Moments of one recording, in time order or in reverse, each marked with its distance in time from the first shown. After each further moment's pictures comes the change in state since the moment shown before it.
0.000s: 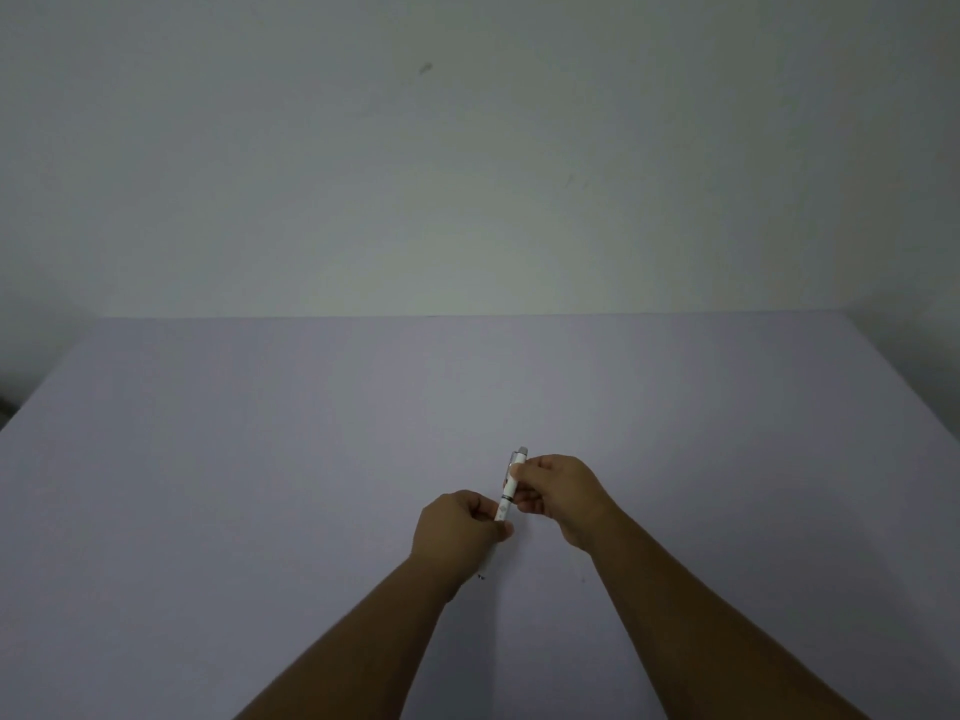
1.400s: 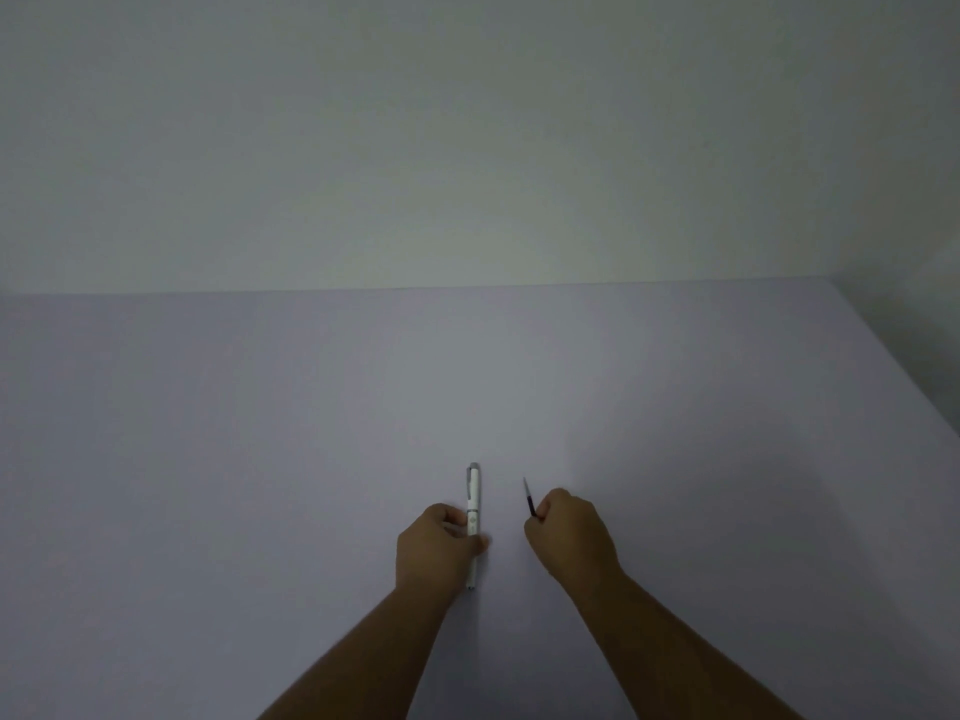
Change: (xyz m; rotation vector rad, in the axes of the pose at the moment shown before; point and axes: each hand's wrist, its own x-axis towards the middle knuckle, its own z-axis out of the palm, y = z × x) left_hand 0.024 -0.041 0.038 0.028 0.126 -0.127; right_hand -0.001 0.061 -0.020 -0.896 0.289 0.086
